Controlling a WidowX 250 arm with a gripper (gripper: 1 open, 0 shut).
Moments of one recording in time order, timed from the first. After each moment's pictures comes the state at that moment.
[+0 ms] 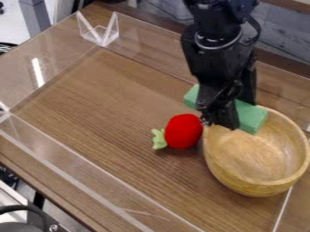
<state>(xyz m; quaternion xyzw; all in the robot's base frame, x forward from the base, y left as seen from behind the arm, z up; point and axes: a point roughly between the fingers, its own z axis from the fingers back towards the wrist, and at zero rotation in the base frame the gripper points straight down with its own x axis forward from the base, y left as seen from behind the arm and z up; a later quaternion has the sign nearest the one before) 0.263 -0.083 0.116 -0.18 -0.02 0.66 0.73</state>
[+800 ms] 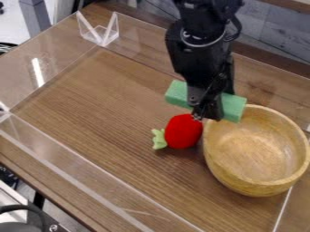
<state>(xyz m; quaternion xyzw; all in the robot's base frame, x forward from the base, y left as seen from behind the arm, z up) 0.269 -0.060 0.109 -0.16 -0.05 0.74 0.65</state>
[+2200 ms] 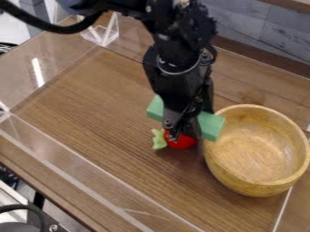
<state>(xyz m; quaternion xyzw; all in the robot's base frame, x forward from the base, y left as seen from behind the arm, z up) 0.248 -0.050 0.091 -0.15 -0.07 0.72 0.68</state>
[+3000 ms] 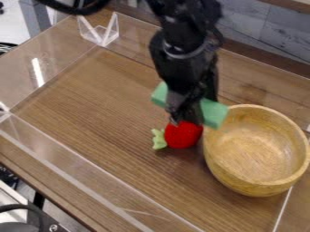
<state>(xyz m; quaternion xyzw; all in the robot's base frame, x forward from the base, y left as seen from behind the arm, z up) 0.262 -0.039 0.100 -0.15 -0.07 0.70 0.69</state>
